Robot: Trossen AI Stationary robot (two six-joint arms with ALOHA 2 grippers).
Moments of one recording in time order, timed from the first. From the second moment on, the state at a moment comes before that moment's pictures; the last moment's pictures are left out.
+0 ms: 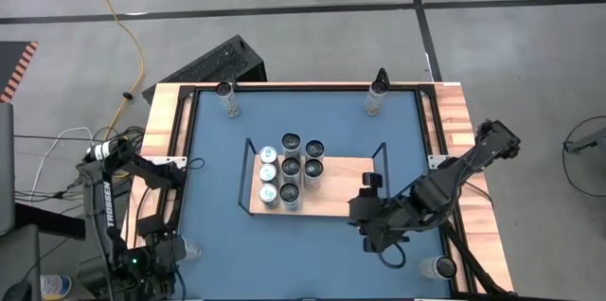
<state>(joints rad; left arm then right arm) -1.23 1.65 1.64 -1.57 -0.21 -1.54 0.61 1.58 1.56 -1.04 0.43 0.52</state>
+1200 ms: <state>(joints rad) -1.23 1.65 1.48 -1.49 -0.17 -1.43 0.62 1.59 1.56 -1.04 0.39 0.53</state>
